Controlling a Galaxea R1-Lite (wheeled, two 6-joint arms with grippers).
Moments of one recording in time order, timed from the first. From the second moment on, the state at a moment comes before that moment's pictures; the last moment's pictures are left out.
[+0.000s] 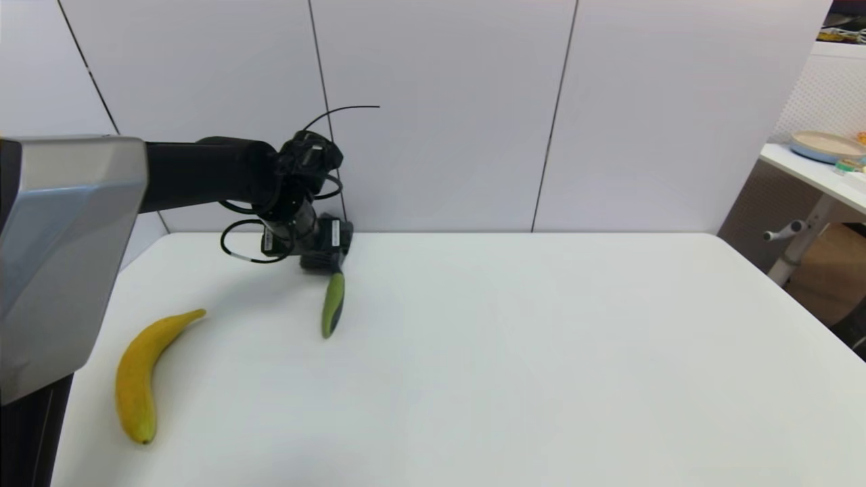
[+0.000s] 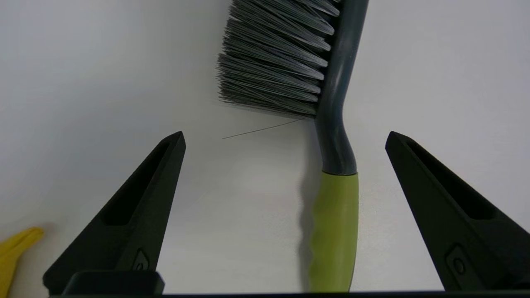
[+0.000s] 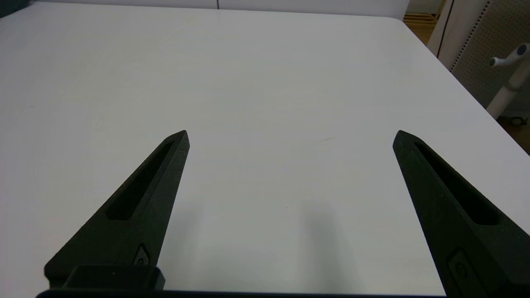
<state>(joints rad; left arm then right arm) -0.35 2.23 -1.96 0.66 0.30 -0.34 0.00 0.00 0.00 0.01 0.01 -0.04</state>
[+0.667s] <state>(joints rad) -0.37 2.27 -1.96 0.69 0.29 -0.46 0.00 0.00 0.00 0.01 0.01 -0.04</state>
